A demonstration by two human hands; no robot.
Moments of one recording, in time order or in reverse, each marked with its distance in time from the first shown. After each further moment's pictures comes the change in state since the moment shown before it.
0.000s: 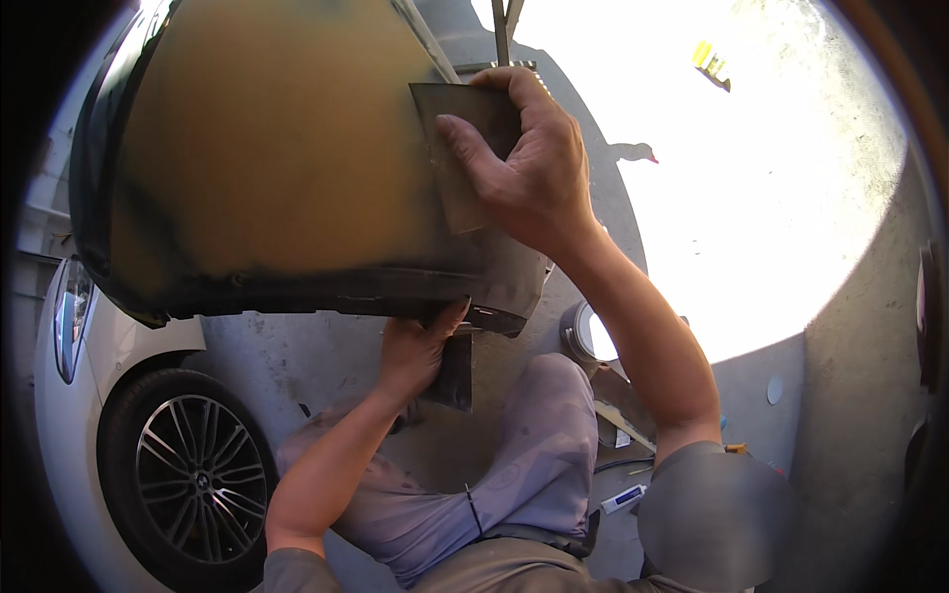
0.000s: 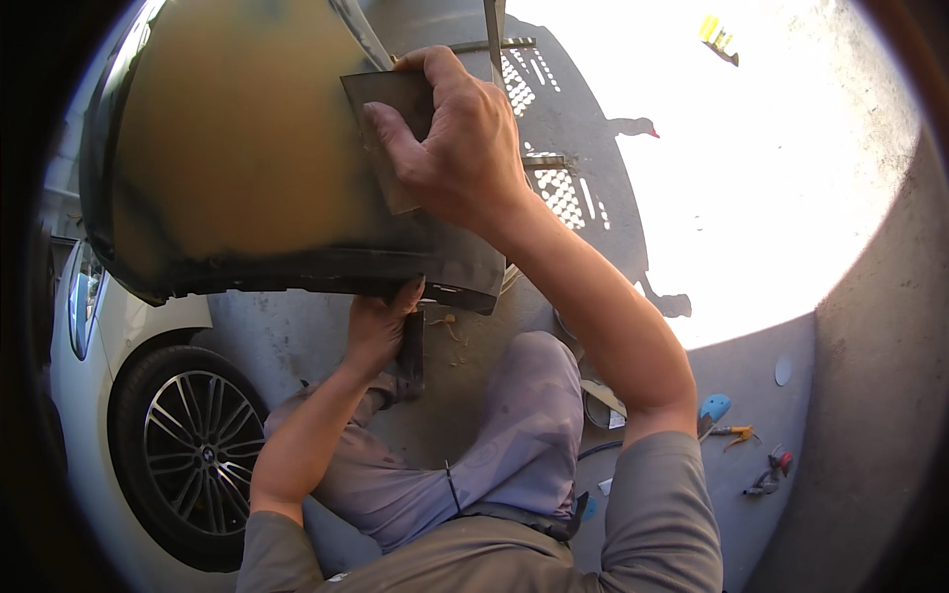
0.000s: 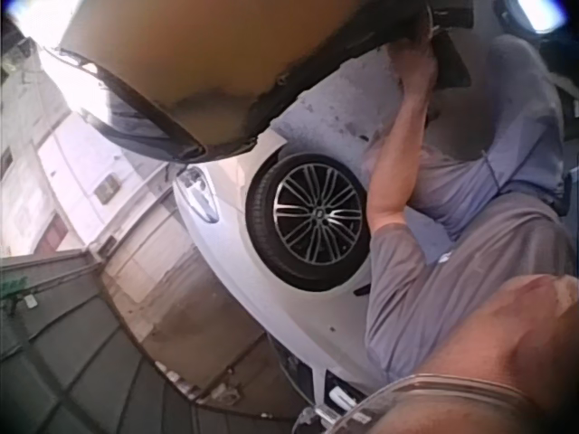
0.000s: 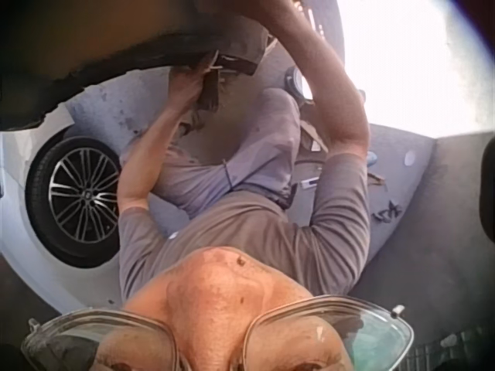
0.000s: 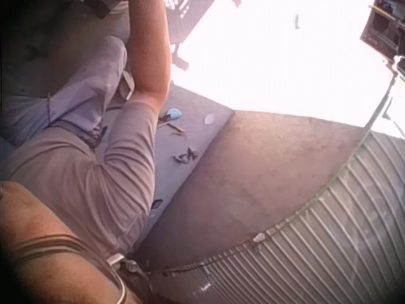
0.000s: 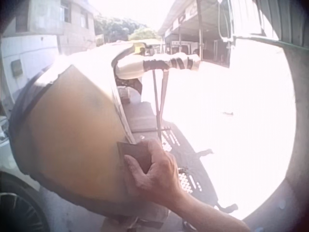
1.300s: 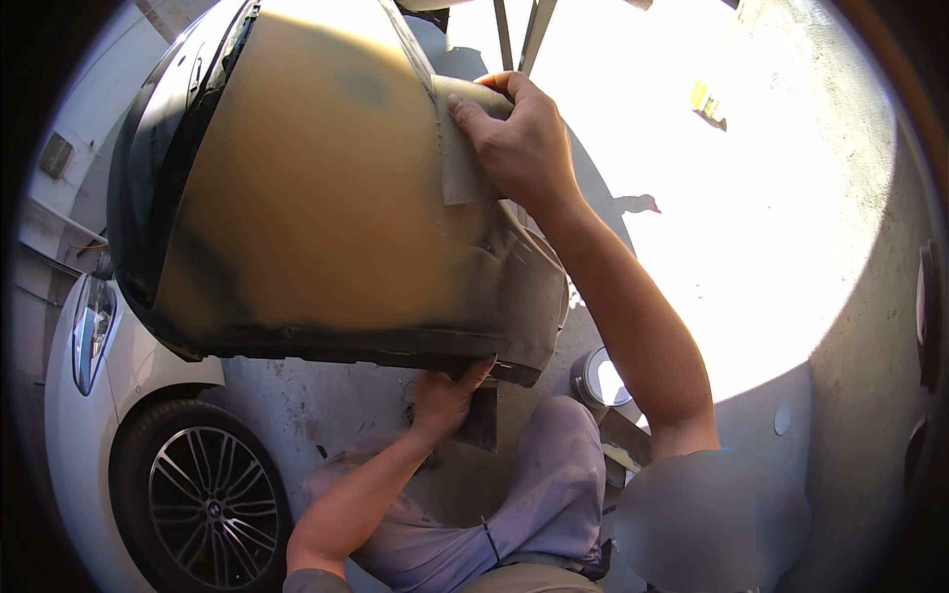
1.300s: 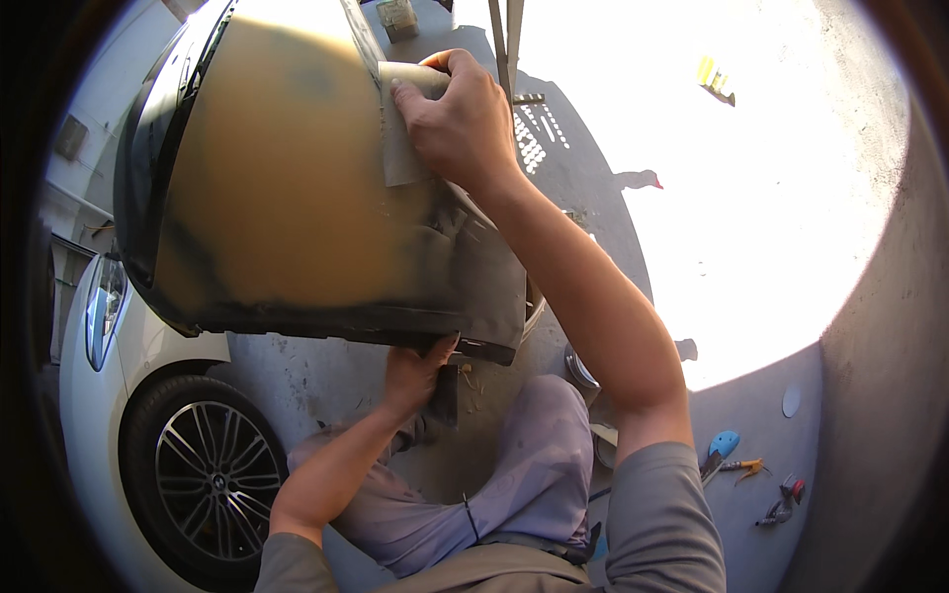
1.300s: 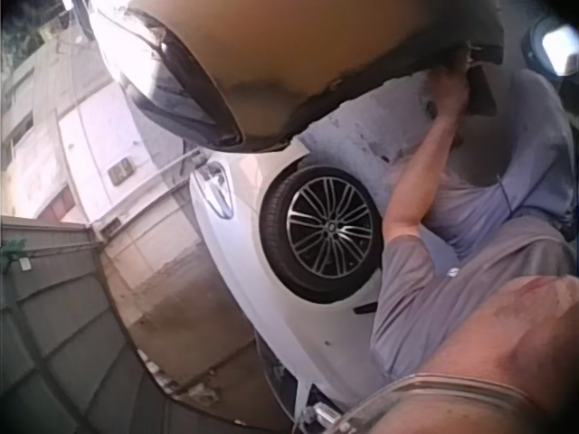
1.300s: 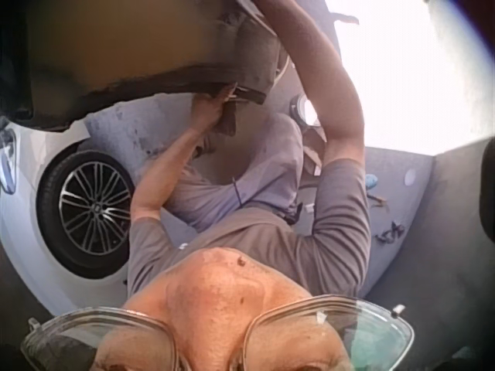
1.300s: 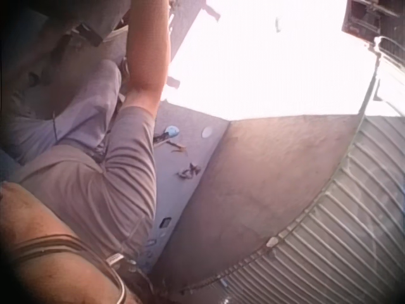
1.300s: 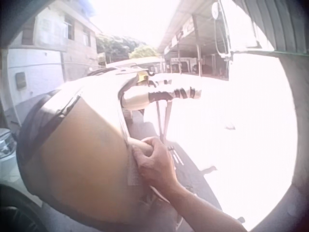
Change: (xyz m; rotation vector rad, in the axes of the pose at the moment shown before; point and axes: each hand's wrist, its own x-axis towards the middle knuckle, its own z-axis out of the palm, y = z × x) left_hand 0.000 -0.011 0.004 0.249 0.069 0.177; right_hand 0.099 -0.001 0.025 0.164 0.032 0.326
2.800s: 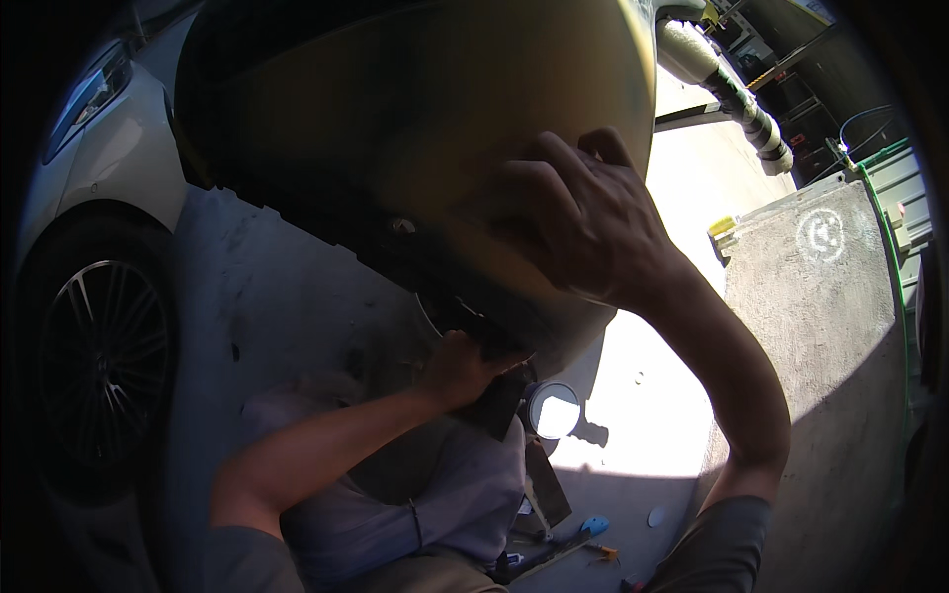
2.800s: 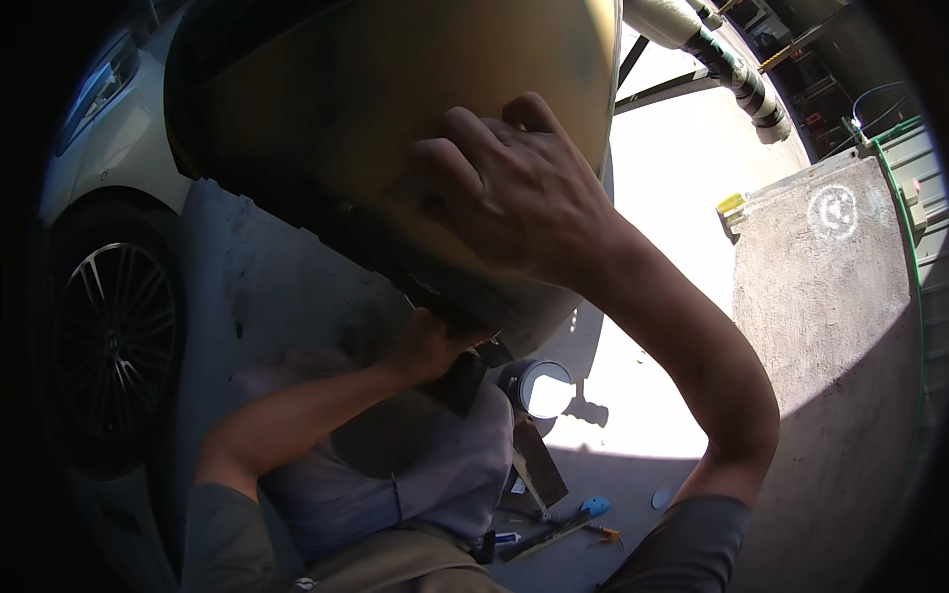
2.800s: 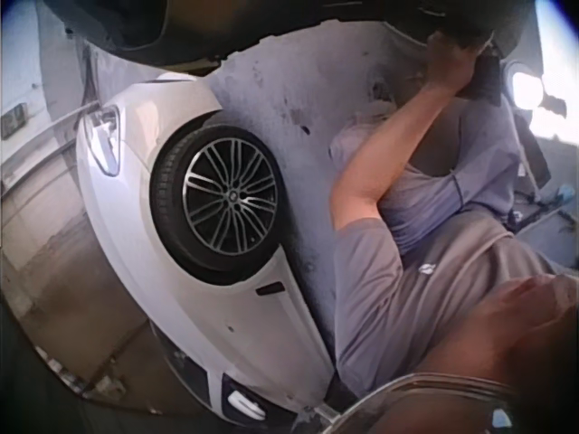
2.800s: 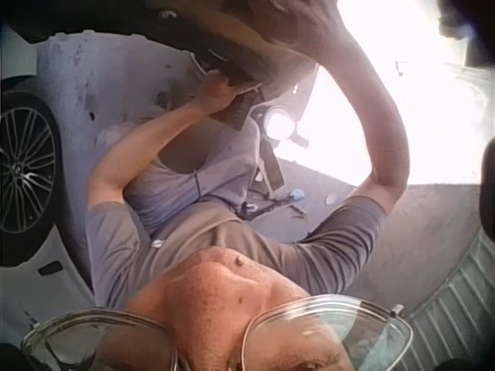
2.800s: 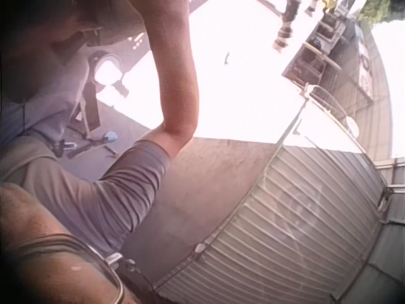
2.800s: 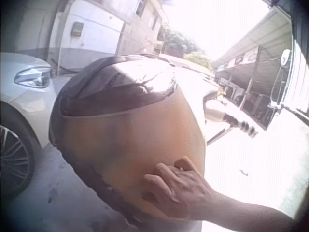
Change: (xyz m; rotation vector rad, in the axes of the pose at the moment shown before) left_hand 0.005 -0.005 0.018 -0.008 0.085 0.310; right_hand -0.022 -0.083 0.040 -0.563 -0.741 -1.193
